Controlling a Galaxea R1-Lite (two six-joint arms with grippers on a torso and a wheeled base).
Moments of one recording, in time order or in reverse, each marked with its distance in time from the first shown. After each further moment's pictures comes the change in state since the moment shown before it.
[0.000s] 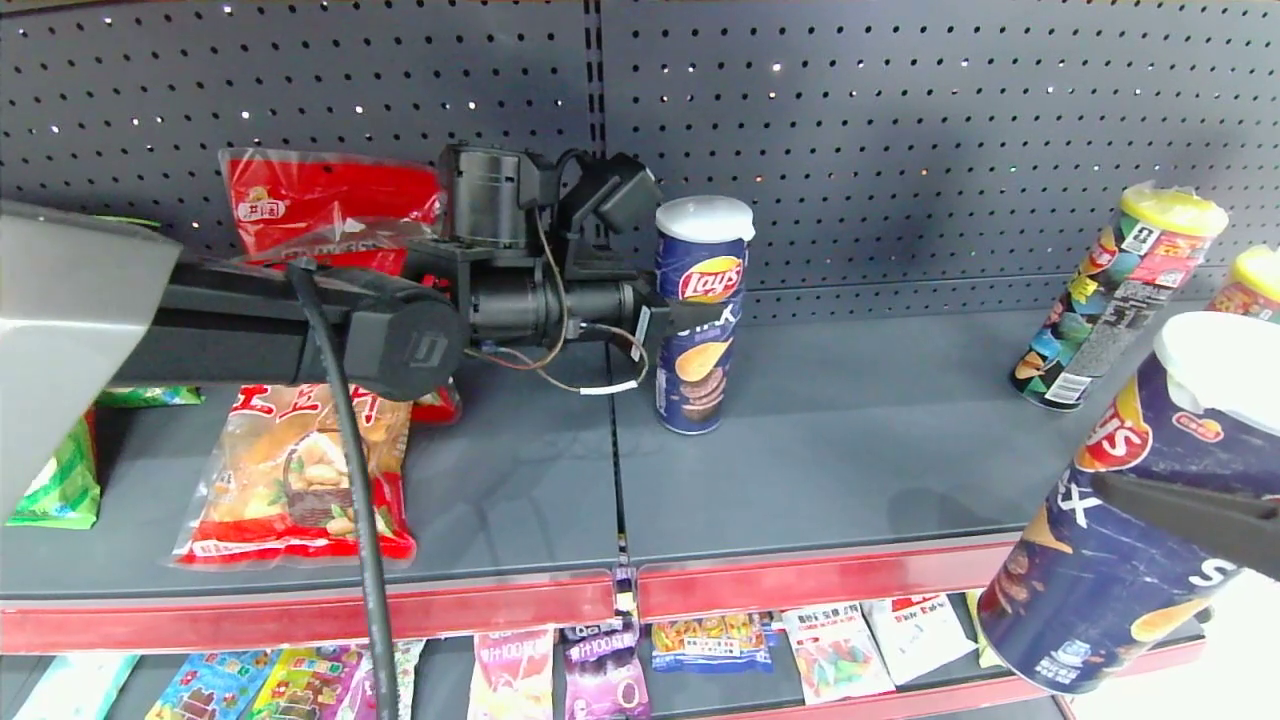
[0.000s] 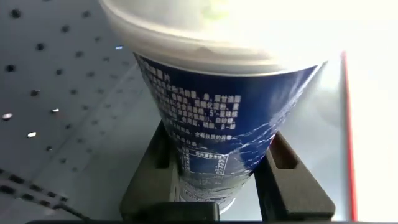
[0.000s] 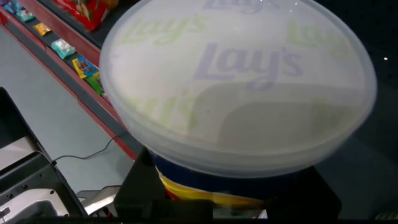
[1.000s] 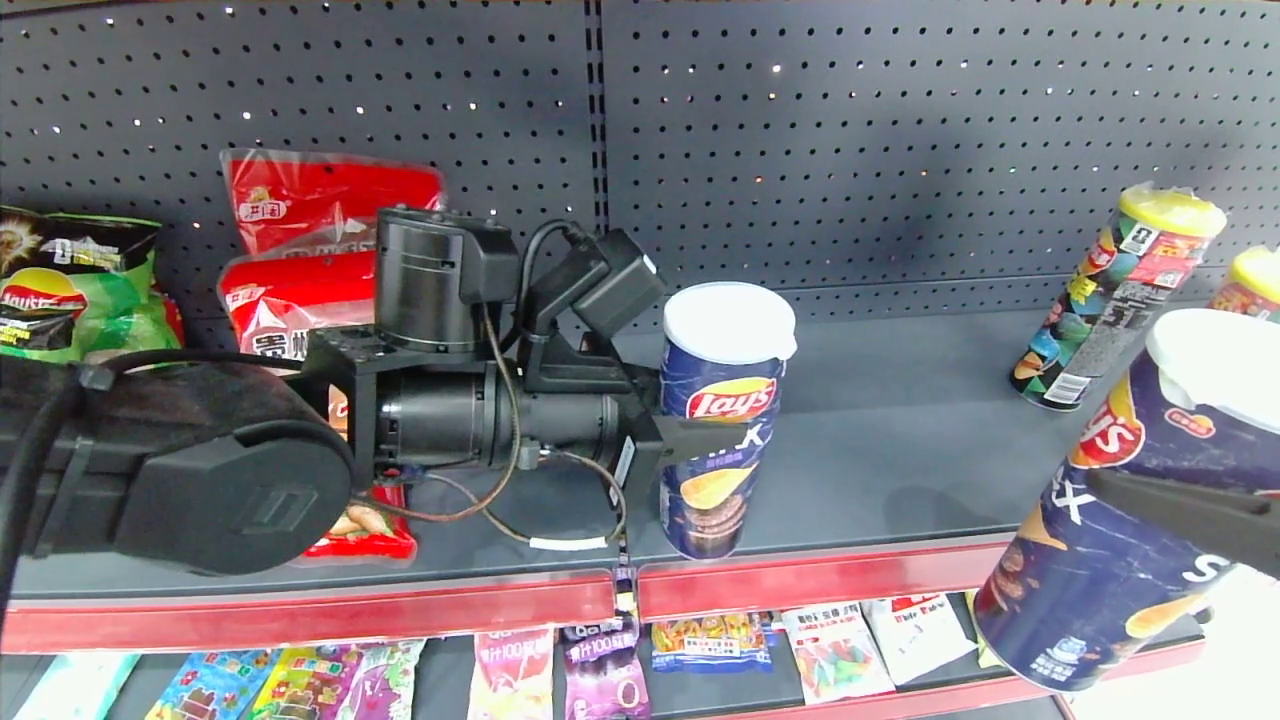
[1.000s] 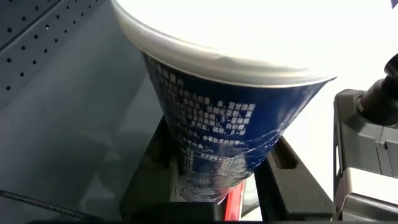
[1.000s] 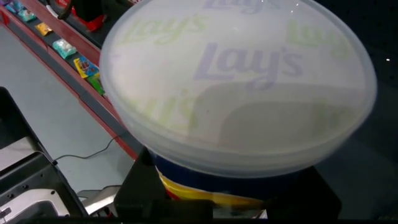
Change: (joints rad) left arm -0.129 -0.257 0.438 -0.094 -0.004 -0.004; right arm 0.000 0.010 -0.007 -0.001 0.005 0.000
